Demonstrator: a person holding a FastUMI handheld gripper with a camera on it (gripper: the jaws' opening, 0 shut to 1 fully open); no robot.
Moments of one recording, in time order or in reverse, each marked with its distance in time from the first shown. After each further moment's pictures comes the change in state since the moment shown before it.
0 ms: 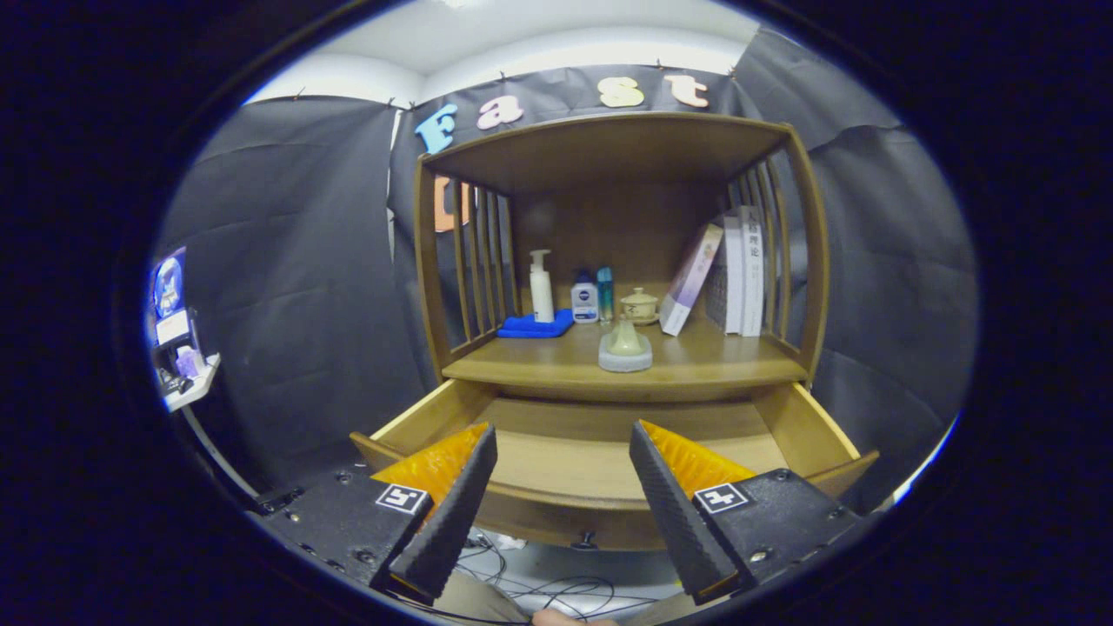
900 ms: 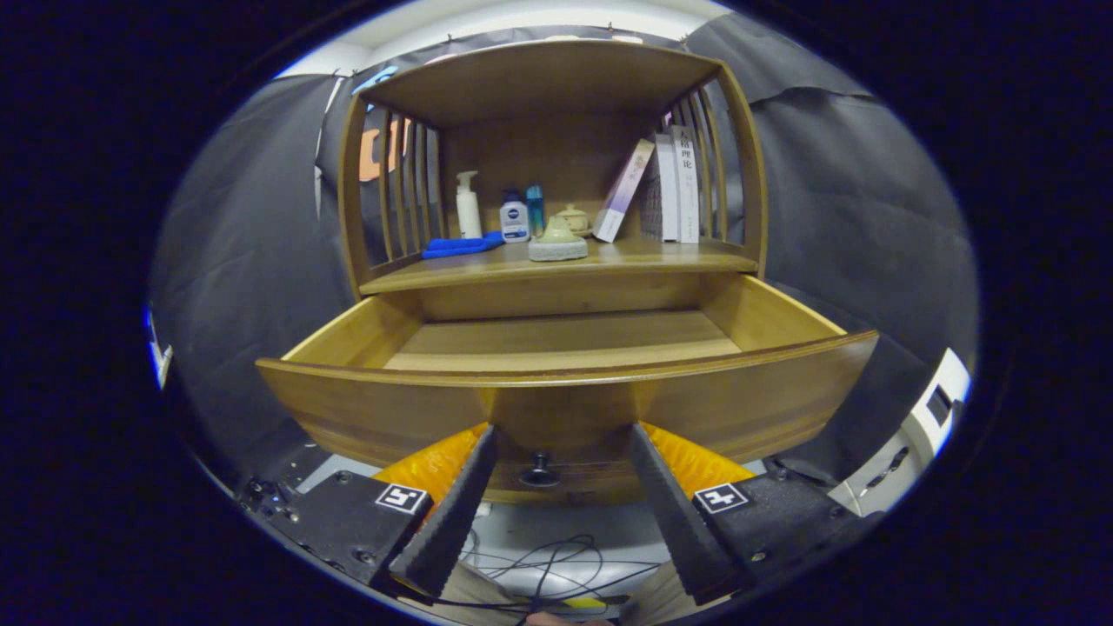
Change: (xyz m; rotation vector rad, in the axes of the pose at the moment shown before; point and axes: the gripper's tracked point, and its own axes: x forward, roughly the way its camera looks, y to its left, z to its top) arm 0.027 -0.036 -0.107 0.045 0.174 -0.257
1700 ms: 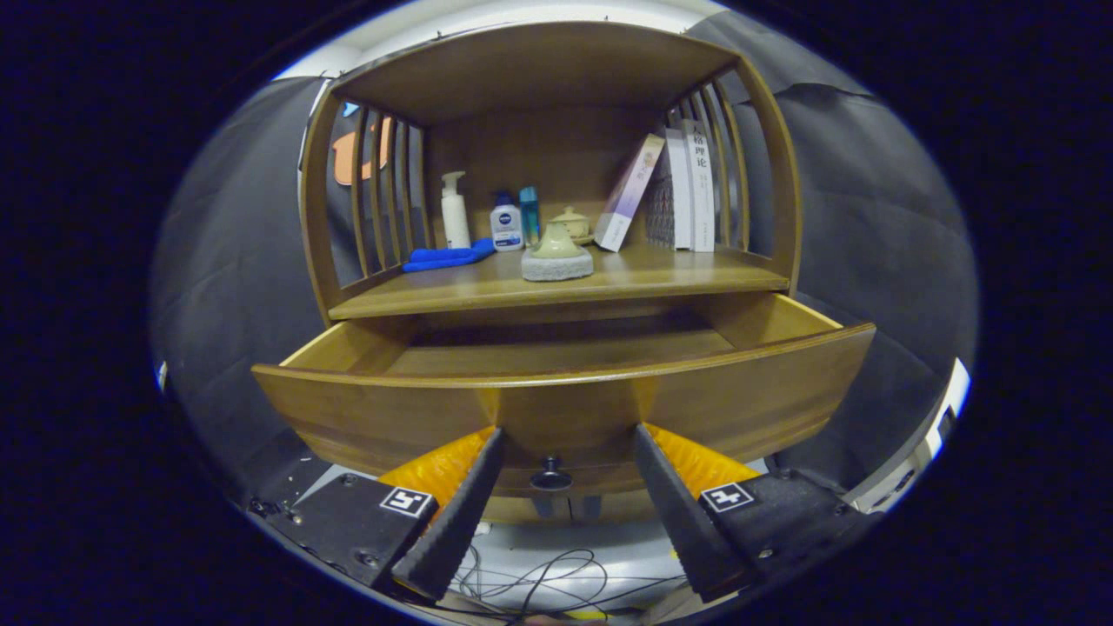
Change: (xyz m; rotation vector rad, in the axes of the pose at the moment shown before) arm 0.056 0.011 0.039 0.037 0.003 0.016
